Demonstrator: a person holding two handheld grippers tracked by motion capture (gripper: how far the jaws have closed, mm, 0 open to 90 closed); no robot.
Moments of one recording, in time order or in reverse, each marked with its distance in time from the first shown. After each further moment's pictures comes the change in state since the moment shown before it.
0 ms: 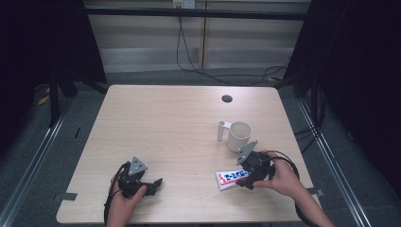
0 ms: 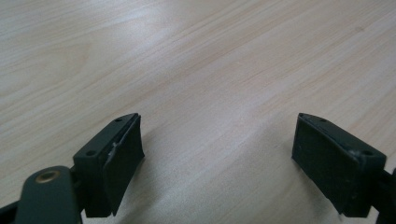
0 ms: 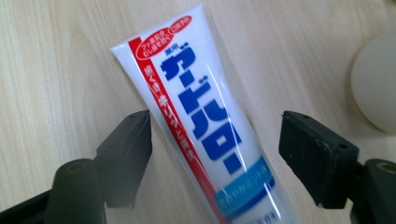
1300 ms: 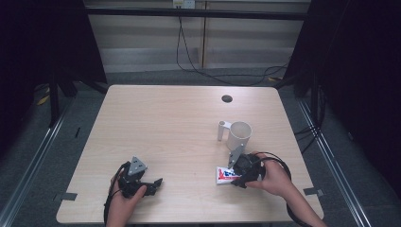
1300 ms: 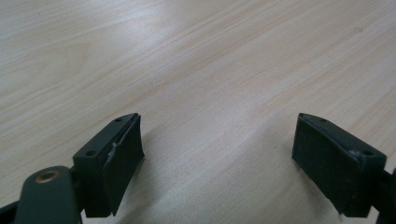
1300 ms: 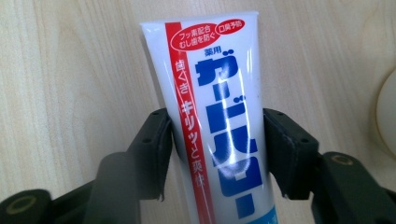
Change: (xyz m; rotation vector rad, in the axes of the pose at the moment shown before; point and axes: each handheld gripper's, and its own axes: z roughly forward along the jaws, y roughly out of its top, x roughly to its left) left arm 0.000 0.000 0.000 0.002 -0.003 0.002; right arm 0.006 0.017 0.019 0.070 -0.015 -0.073
